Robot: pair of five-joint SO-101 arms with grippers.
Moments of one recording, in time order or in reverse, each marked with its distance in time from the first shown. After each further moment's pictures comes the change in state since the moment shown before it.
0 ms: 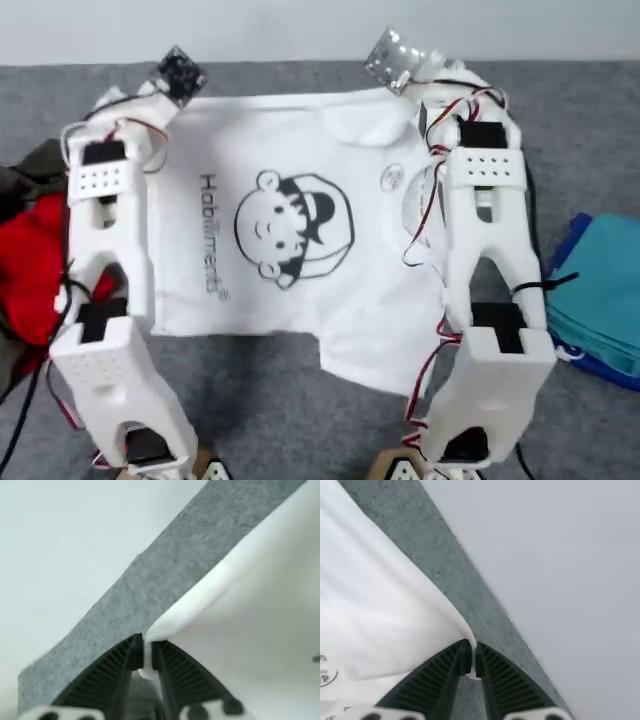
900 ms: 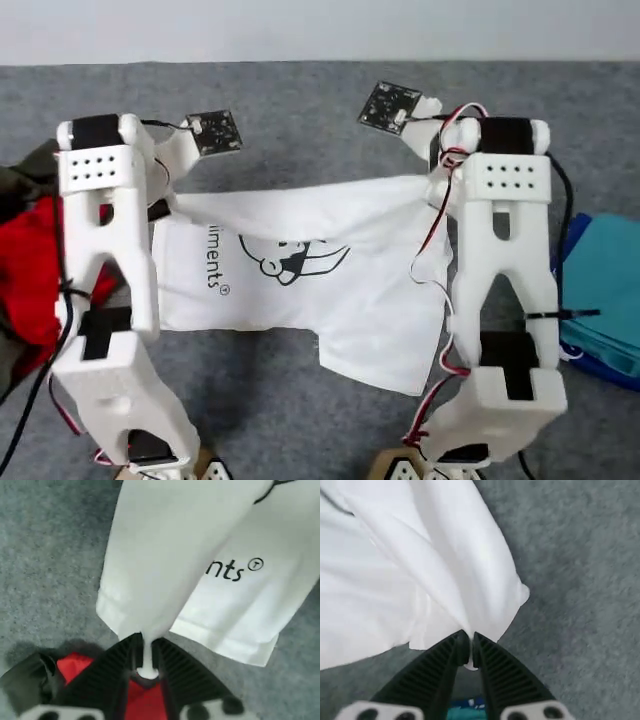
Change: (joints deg) left arm 2.5 -8.0 -8.1 57.9 -22.0; right arm 0.1 -13.7 0.0 52.2 5.5
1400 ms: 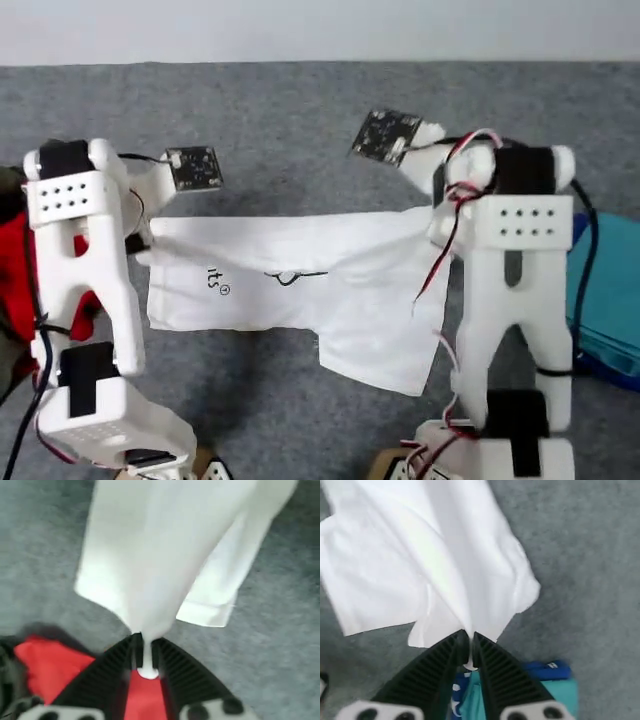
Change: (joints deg) left arm -4.7 -12.7 19.3 0.4 -7.9; right arm -2.6 -17.6 10.4 11.1 0.0
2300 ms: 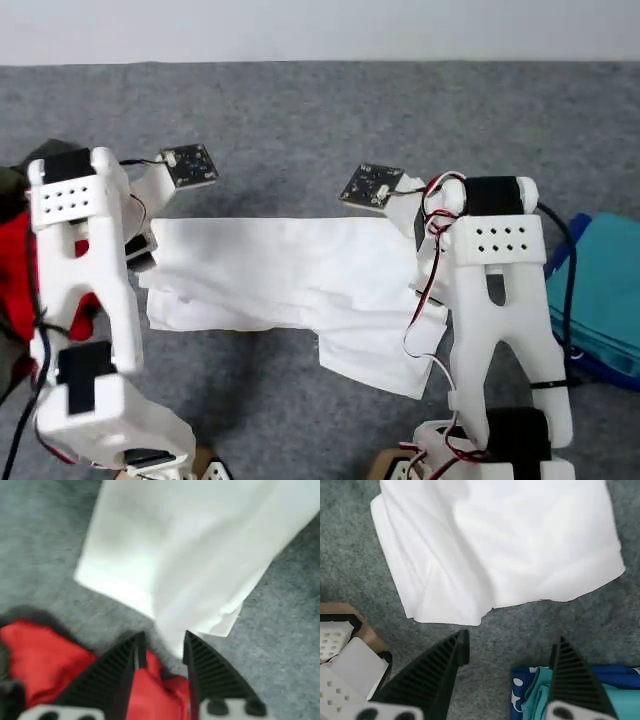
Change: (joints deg) left arm -1.1 -1.8 2.8 -4.3 7.4; right arm -1.8 -3.2 18.1 -2.1 -5.3
